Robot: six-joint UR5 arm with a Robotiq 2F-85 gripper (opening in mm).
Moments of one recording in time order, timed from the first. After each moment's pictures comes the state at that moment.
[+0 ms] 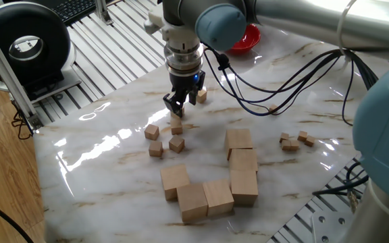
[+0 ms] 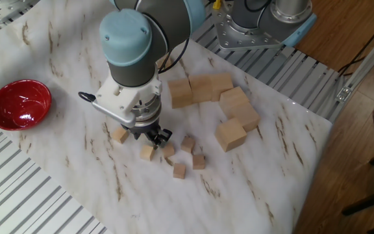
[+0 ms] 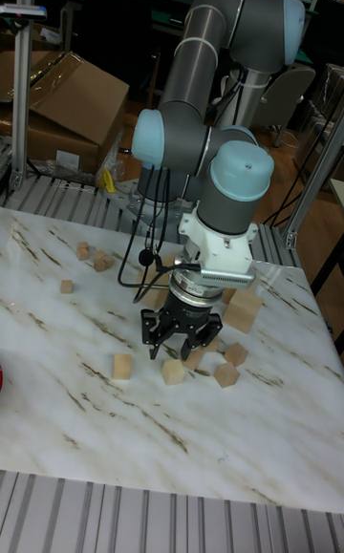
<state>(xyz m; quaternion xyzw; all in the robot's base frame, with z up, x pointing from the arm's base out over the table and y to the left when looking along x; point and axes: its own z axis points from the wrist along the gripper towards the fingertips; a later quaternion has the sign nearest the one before) 0.564 0.047 0.024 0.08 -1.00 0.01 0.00</state>
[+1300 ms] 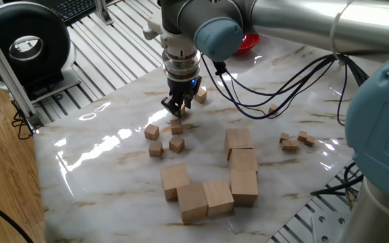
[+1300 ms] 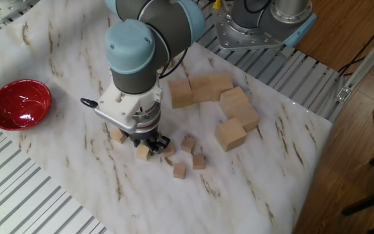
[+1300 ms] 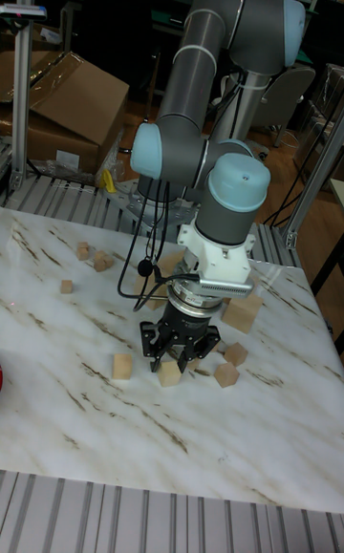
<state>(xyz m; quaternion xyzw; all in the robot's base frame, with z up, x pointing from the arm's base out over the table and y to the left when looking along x) 0.579 0.050 0.008 0.08 -1.00 0.01 -0.02</state>
